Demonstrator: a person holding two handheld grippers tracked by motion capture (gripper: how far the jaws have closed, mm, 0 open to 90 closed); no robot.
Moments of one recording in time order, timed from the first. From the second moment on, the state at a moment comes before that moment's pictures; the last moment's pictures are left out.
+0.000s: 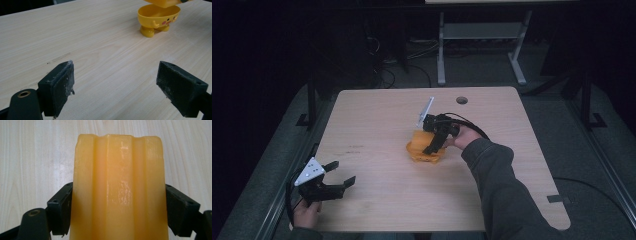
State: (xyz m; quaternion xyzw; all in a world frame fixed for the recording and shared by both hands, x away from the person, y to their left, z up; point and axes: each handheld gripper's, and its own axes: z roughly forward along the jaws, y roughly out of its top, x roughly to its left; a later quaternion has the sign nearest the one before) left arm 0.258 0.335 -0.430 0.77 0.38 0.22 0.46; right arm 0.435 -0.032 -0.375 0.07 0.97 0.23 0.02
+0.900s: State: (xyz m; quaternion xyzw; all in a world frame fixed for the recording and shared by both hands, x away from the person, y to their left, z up) left arm 0.258 0.336 -0.429 0.77 0.37 0.22 0.46; right arm 0.437 -0.021 -0.393 0.06 0.97 0.23 0.00
